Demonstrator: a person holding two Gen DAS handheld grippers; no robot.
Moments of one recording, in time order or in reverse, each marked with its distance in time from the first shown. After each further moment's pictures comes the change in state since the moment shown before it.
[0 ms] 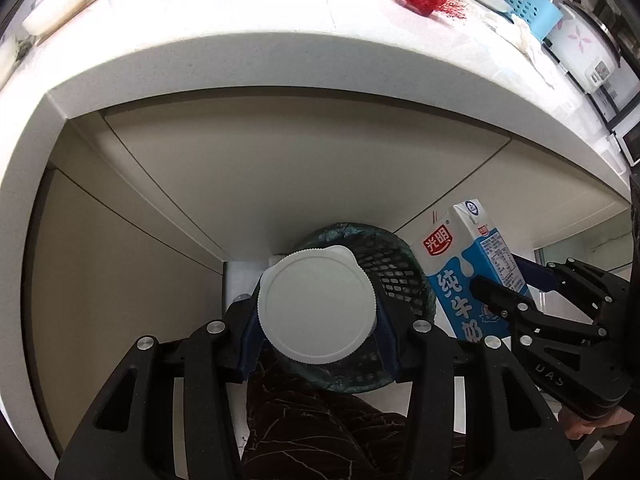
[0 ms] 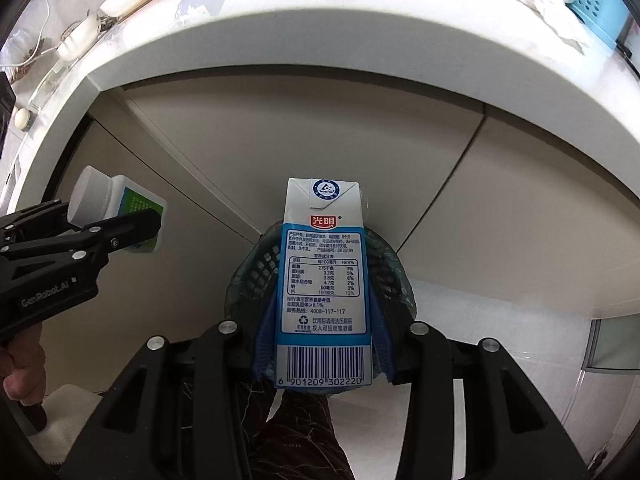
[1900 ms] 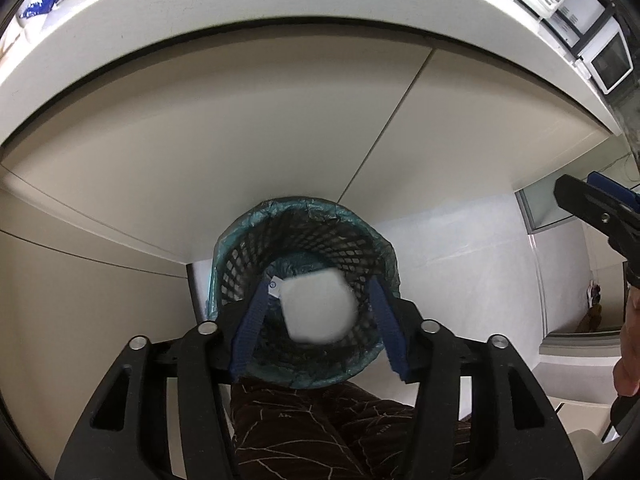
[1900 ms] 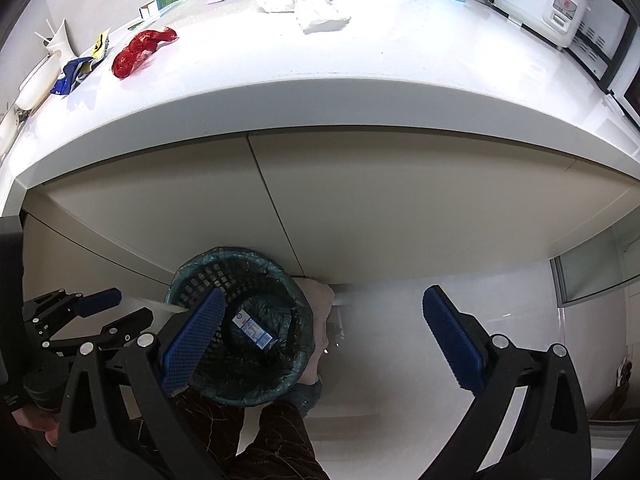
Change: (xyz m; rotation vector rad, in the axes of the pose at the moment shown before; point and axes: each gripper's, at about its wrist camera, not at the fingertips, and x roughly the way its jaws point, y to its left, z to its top) left arm 0.034 -0.079 -0.010 0.200 0.087 -0.077; right arm -0.057 -0.110 -0.031 0.290 -0.108 -0.224
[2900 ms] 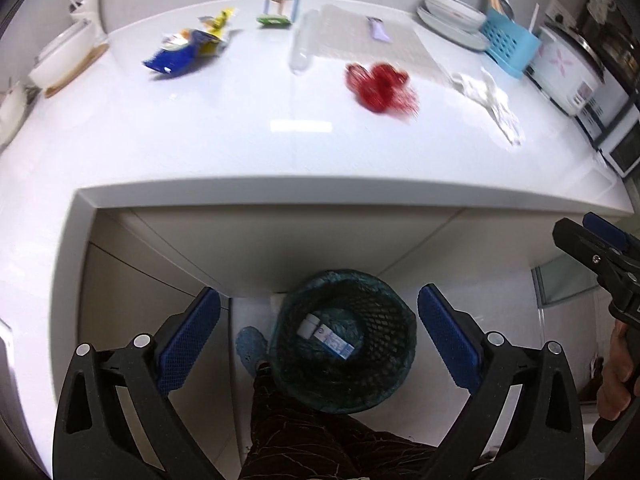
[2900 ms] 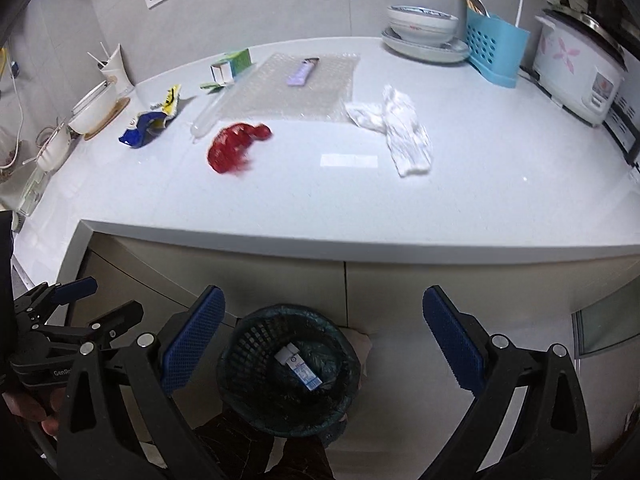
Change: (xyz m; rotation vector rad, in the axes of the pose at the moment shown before) left arm -0.113 0.058 0.036 -0.167 -0.192 0.107; right arm -0.075 0.053 0.069 -0.082 -0.141 0.134
